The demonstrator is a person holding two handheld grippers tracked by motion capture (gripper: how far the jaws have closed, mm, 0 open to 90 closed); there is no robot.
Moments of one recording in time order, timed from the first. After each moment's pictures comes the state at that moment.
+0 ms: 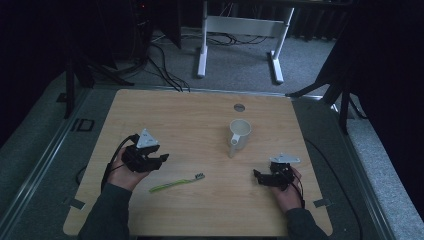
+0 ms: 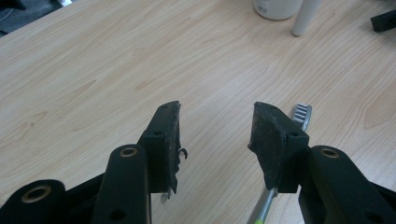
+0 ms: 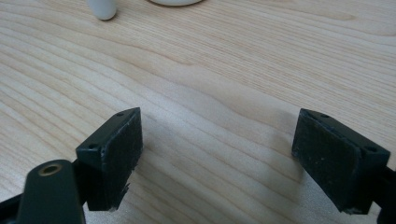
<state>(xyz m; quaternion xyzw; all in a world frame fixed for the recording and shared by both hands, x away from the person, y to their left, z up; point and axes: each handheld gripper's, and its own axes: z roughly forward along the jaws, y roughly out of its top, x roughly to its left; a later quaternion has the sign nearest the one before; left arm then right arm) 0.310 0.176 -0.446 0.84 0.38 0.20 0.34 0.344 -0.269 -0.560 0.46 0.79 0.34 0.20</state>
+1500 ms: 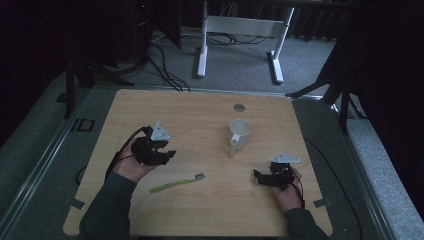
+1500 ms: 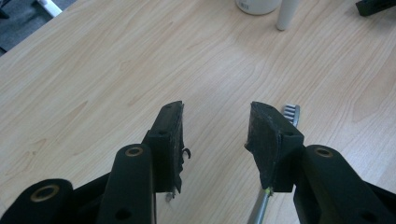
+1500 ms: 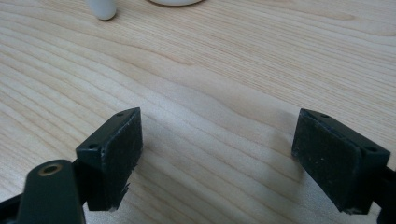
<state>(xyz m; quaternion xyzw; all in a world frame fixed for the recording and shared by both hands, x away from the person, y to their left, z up) 0.323 0.152 -0.423 0.87 0.33 0.19 0.30 0.344 -0.269 -0.560 0.46 0.79 0.34 0.20</state>
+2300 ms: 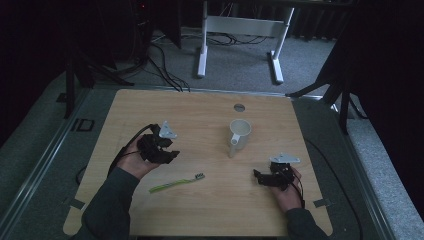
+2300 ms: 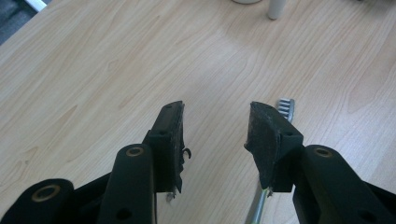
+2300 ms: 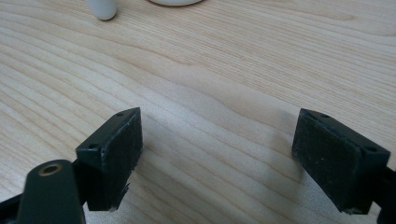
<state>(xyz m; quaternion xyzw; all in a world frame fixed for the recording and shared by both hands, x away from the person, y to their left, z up) 0.333 0.138 -0.421 0.89 0.31 0.17 0.27 0.344 -0.269 -0.560 0.46 0.79 0.34 0.20</state>
